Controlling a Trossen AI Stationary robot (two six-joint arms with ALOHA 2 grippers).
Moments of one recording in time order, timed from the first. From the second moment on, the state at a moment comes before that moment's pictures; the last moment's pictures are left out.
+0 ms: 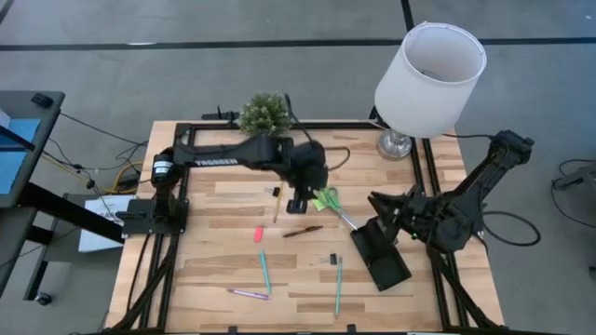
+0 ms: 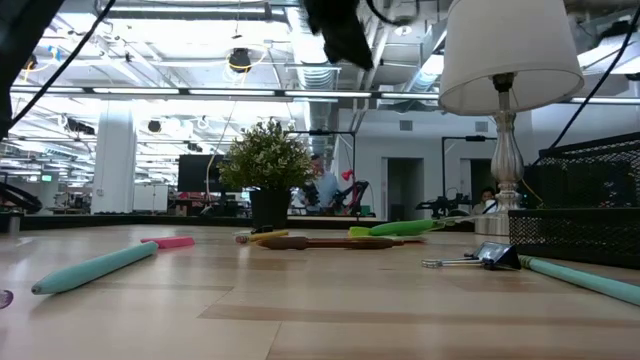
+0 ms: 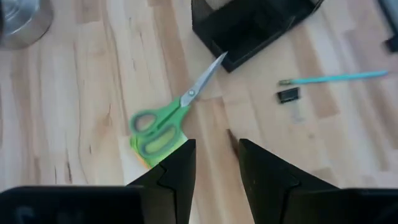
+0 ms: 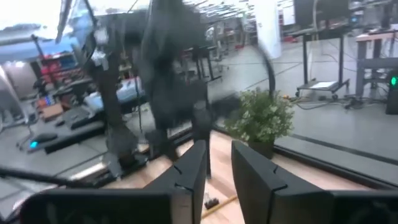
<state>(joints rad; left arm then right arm) 0.08 1.95 1.91 -0.91 0.18 0.28 0.82 1.05 0.74 0.23 1.41 0.28</state>
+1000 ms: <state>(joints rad) 0.11 2.15 1.52 -0.33 0.13 0.33 0.70 1.05 0.80 0.26 1.41 0.23</state>
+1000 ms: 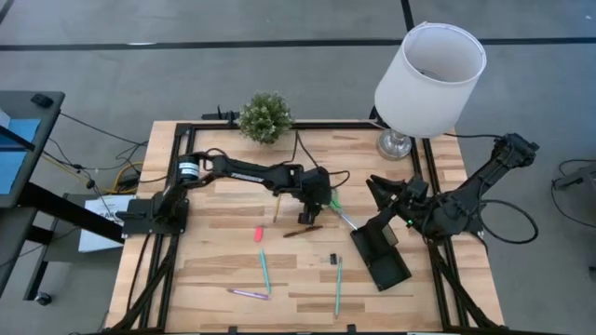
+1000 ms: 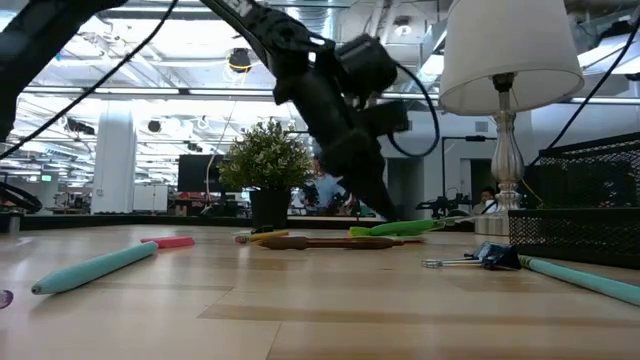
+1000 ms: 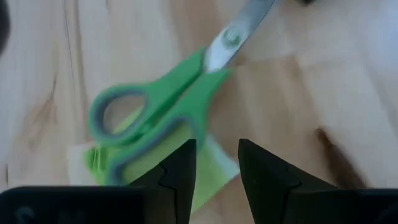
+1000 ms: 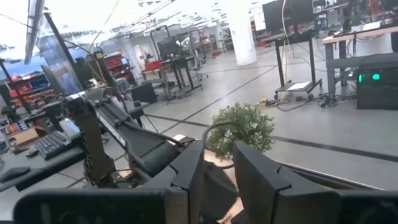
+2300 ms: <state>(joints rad) 0.07 2.15 1.95 -0.87 -0.05 0.57 0.71 1.05 0.80 0.28 1.38 0.18</state>
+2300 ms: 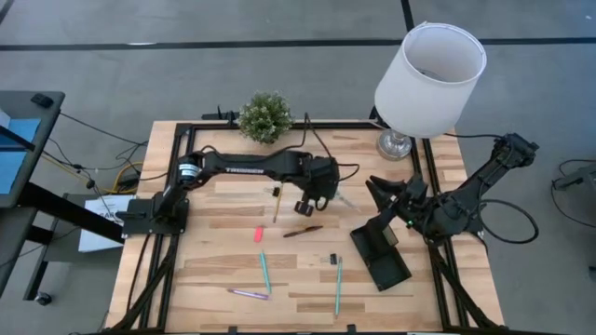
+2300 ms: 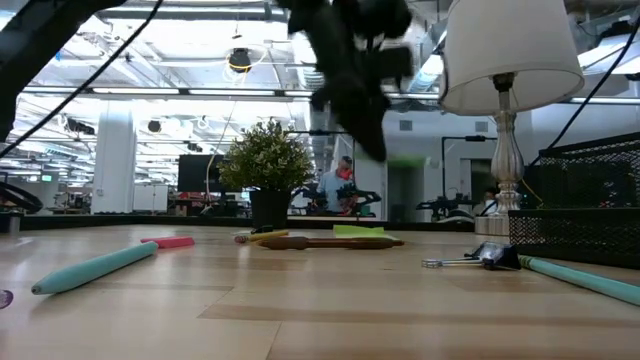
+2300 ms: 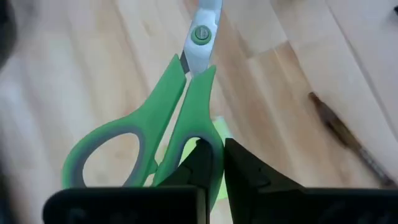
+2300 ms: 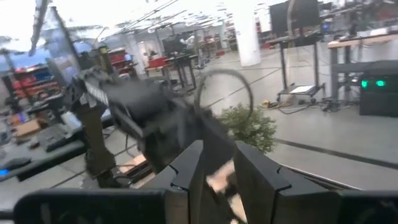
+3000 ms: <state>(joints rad) -0.19 2.14 2.14 -0.63 -0.79 1.25 1.02 0.87 0.80 0.53 1.57 0.12</state>
